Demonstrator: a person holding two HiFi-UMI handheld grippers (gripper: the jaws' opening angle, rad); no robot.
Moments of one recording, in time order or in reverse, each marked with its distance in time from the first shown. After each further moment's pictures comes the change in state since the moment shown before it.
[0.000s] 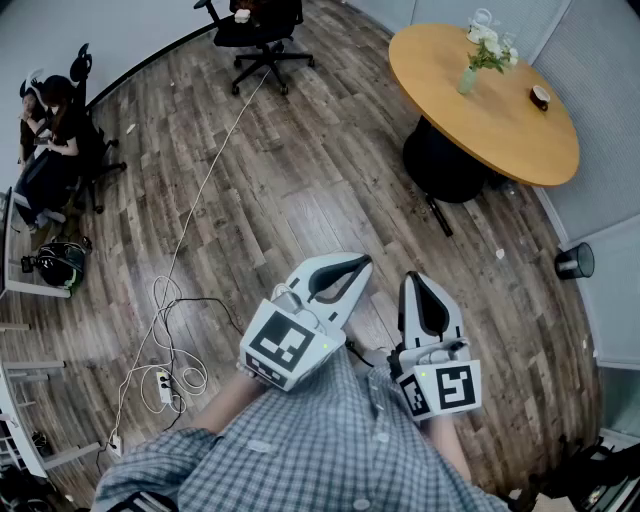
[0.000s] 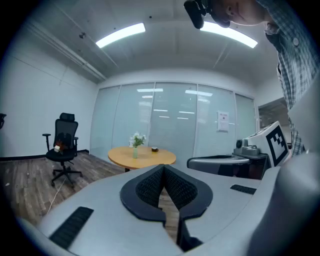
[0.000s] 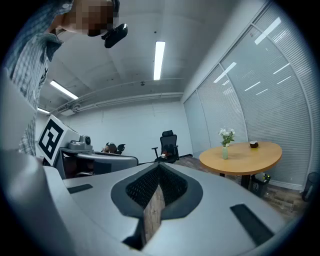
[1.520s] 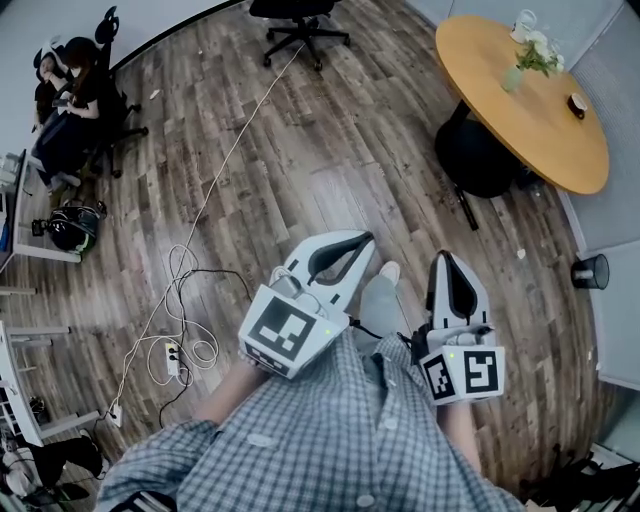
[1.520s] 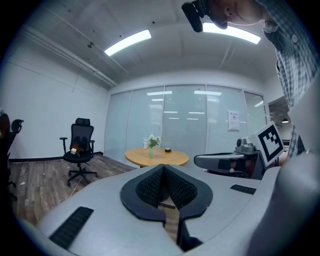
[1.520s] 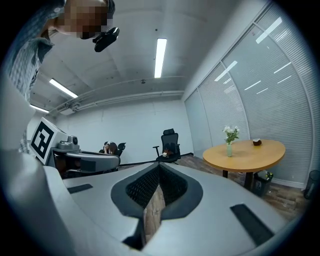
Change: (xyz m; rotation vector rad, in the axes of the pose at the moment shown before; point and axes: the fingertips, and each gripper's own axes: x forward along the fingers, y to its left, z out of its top) left arm -0.061 0.058 -0.014 0.010 -0.029 0.140; right arm 0.032 0.029 -0.013 -0.002 0.008 0.000
